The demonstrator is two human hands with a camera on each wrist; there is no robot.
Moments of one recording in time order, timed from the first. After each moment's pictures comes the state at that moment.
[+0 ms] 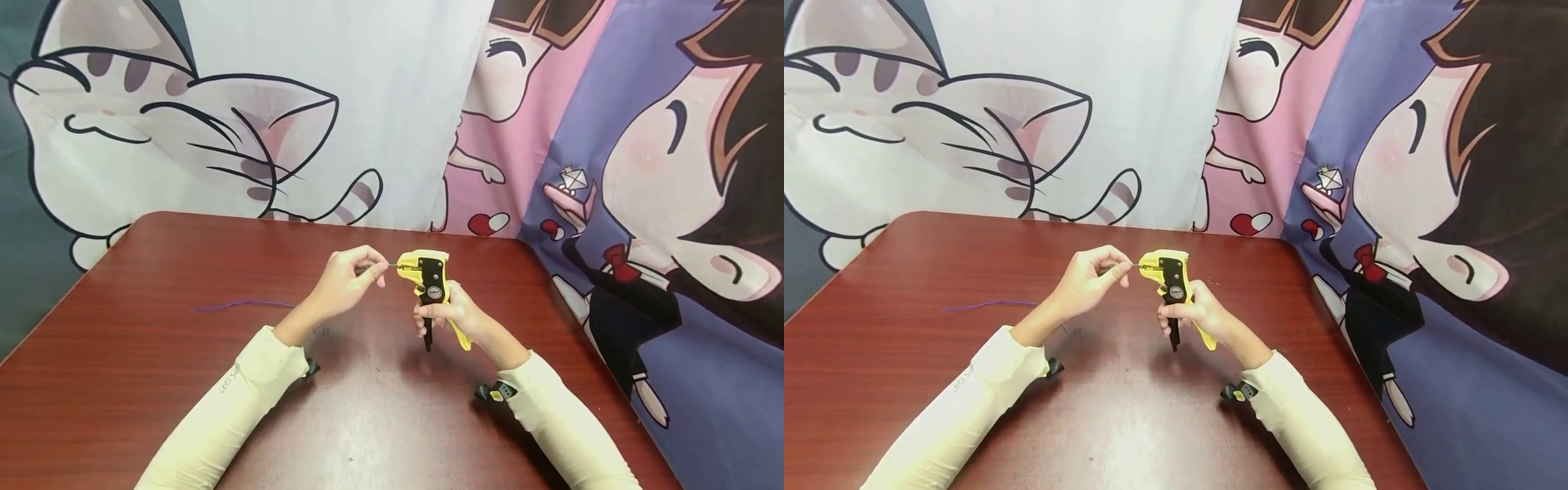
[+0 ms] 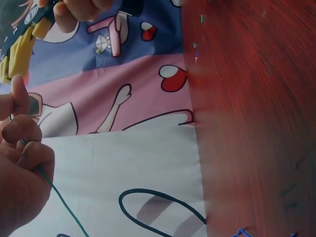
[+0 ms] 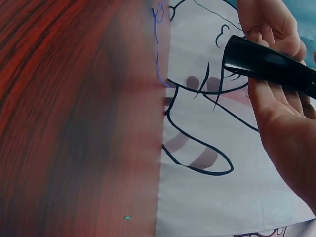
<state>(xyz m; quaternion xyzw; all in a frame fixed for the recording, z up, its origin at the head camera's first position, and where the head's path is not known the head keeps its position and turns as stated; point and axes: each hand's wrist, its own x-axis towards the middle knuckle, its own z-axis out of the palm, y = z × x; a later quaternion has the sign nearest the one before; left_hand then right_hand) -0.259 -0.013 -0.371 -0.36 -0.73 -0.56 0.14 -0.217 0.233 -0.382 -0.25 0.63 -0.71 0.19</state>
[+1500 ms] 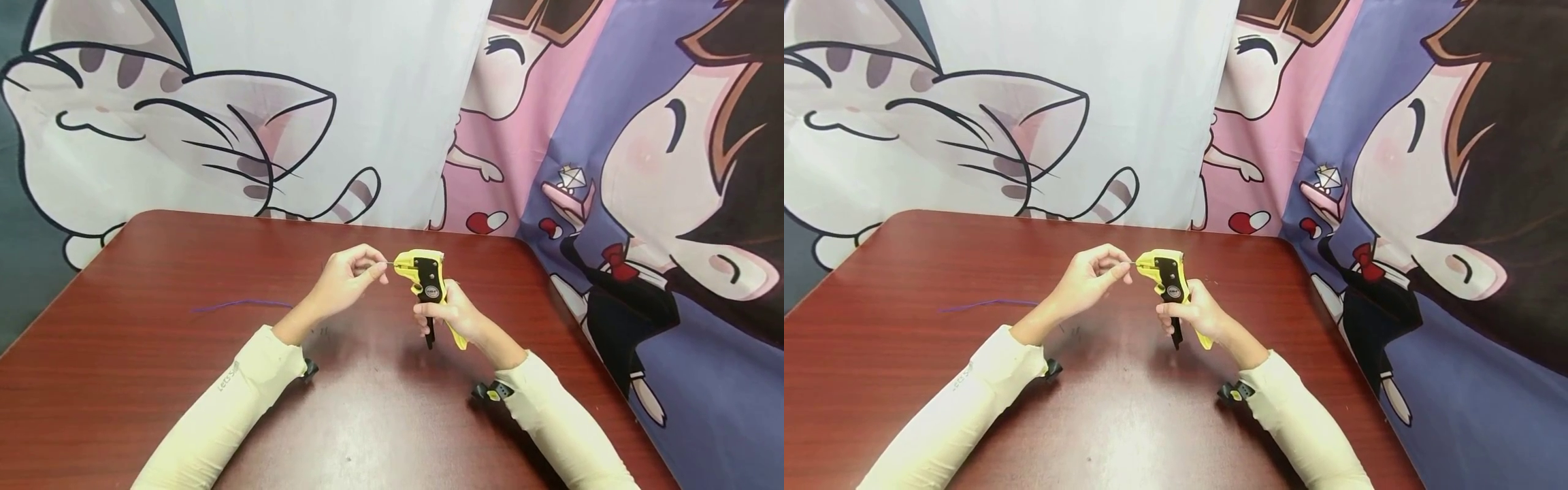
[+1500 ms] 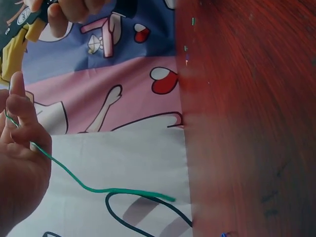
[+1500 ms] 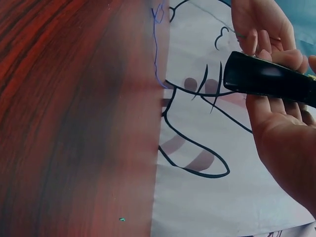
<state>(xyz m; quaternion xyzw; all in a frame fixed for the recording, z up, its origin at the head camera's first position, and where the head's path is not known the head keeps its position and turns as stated) -0.242 -0.011 -0.353 -0.33 -0.72 -0.61 0.06 -0.214 0.230 -0.379 -0.26 0.68 -0.67 0.14</state>
